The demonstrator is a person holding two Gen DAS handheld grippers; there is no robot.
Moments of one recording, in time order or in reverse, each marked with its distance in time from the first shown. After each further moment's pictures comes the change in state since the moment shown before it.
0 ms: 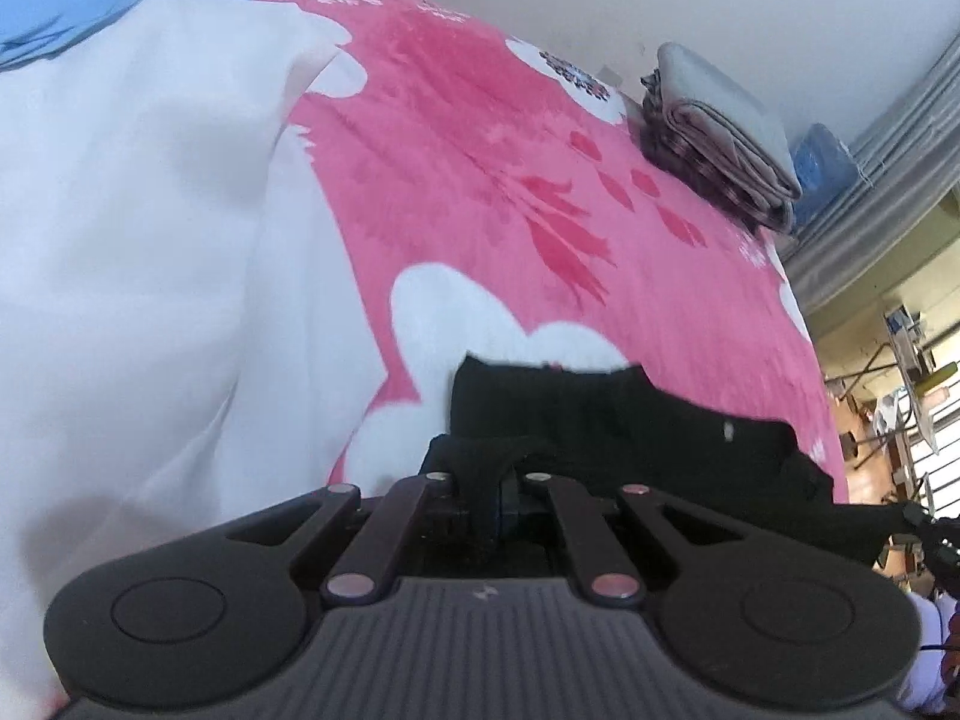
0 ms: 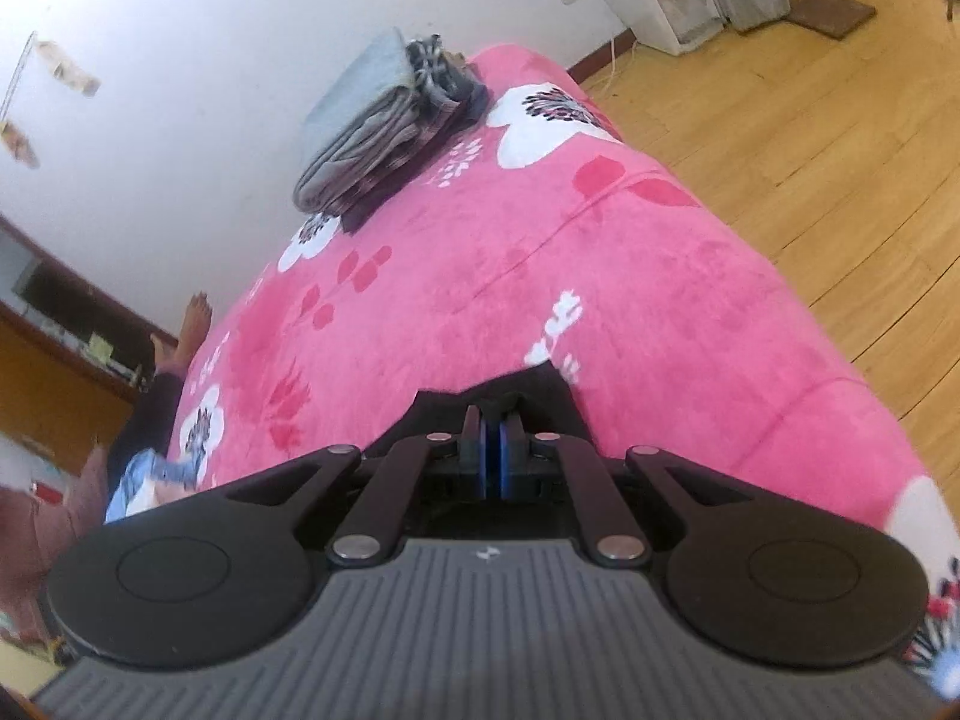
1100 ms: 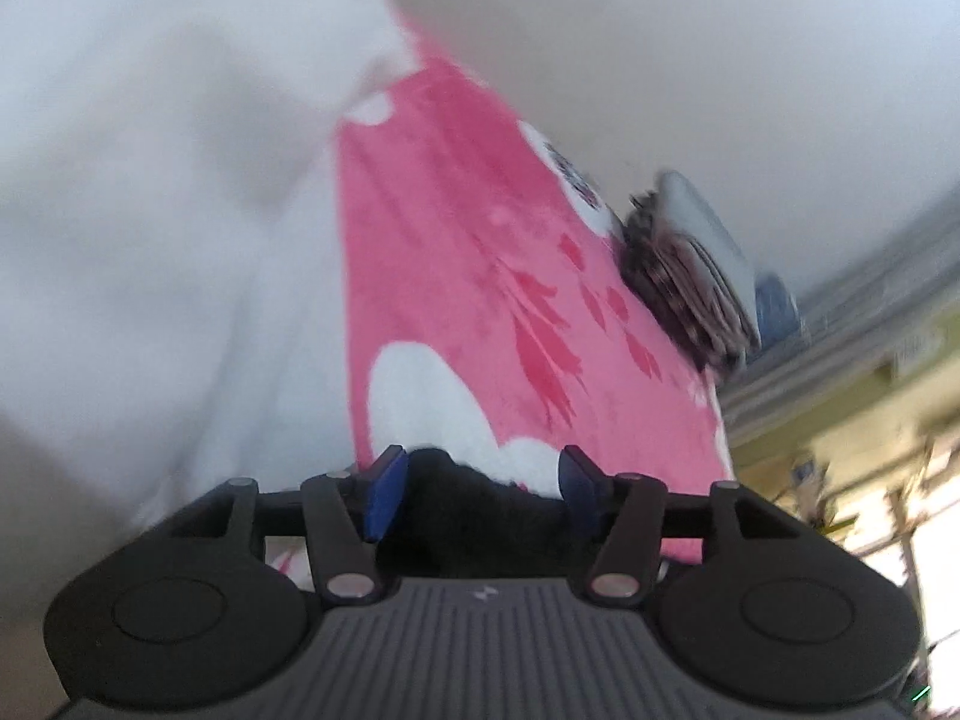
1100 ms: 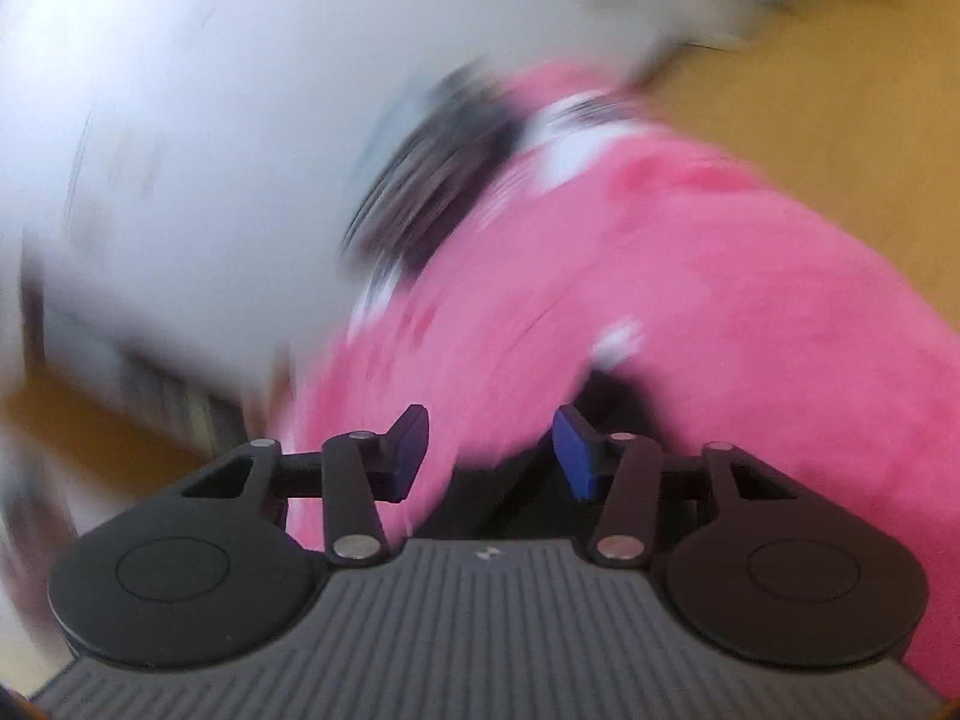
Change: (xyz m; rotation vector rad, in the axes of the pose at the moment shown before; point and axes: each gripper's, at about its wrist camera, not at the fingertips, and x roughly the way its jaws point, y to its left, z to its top) left arm 0.025 0.041 0.002 -0.230 -0.152 -0.214; right arm 0.052 -0.003 -0.022 -0.127 -0.037 0.219
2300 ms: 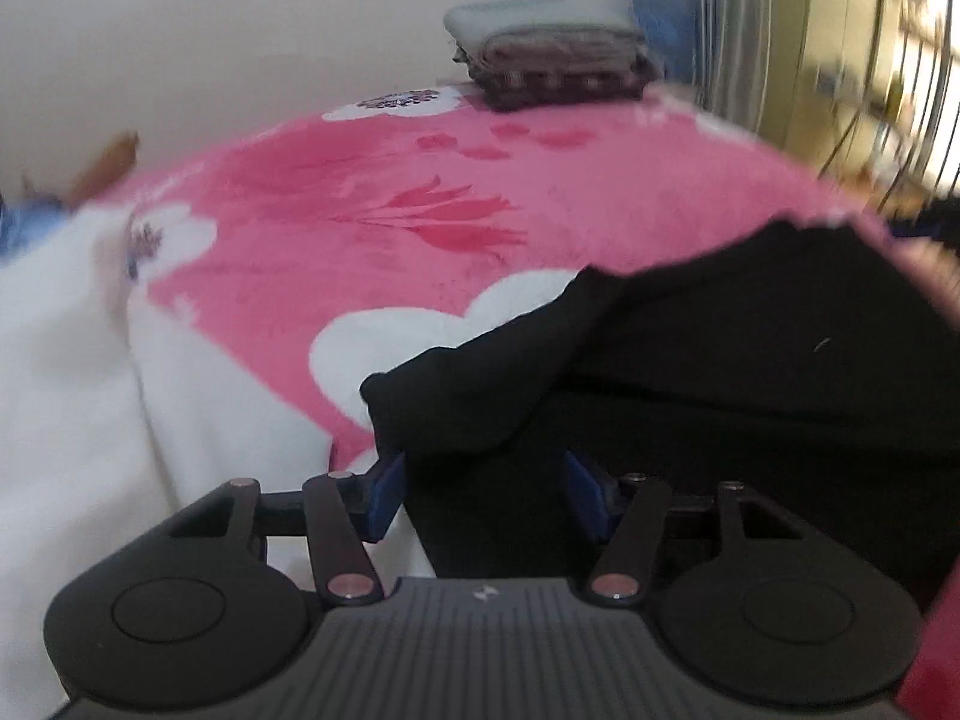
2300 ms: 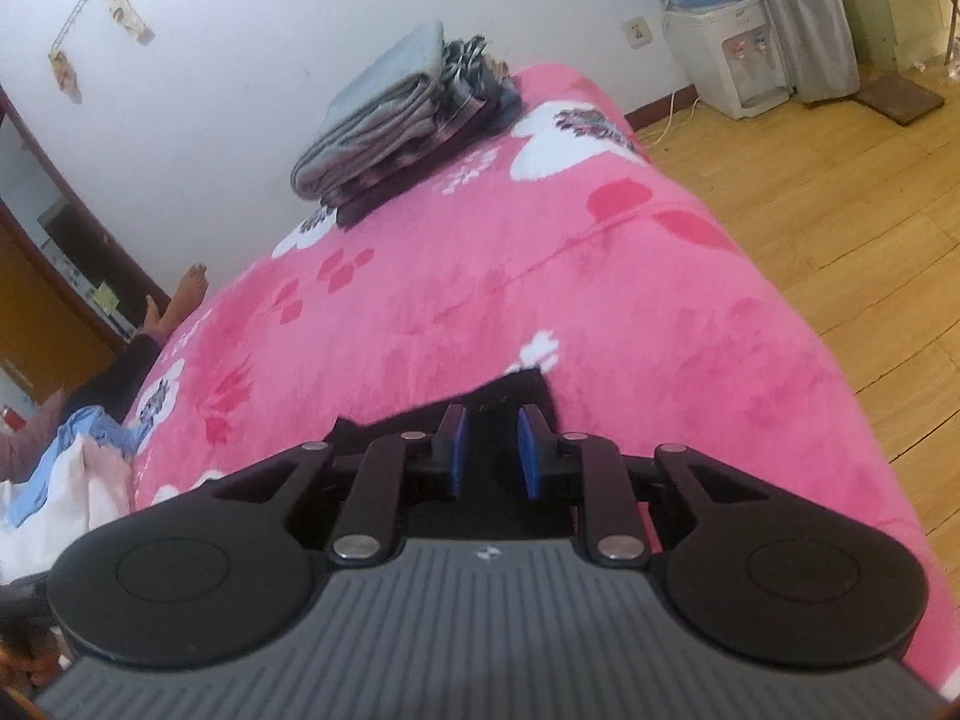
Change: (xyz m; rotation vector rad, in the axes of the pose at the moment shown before) left arm 0.007 -0.072 -0.063 0.843 0.064 0.262; right arm 0.013 -0.034 0.008 -0.093 -0.014 -0.164
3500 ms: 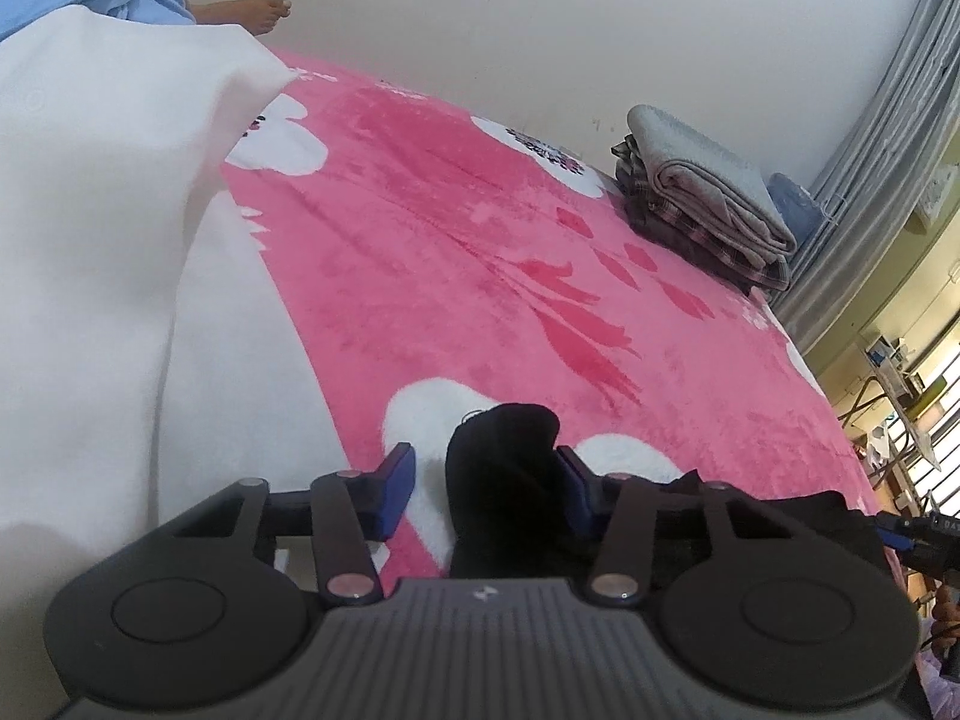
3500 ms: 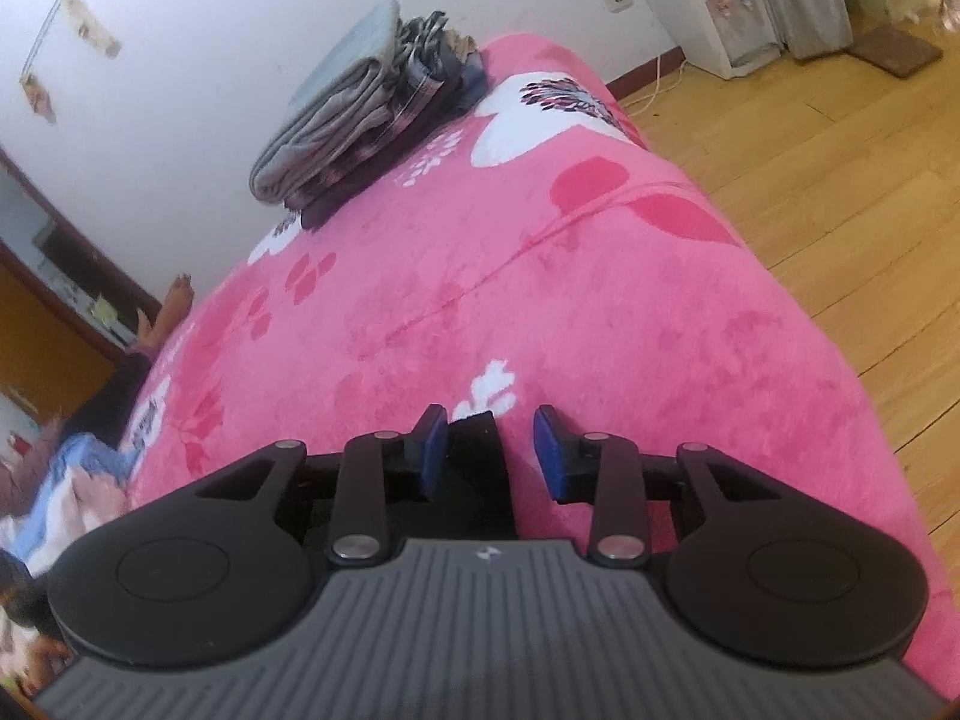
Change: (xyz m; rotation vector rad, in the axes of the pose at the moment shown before) left arm 0.051 0.082 0.008 -0.506 -0.098 -0.113; right arm 0.042 -0.030 0.025 0.051 0.057 0.004
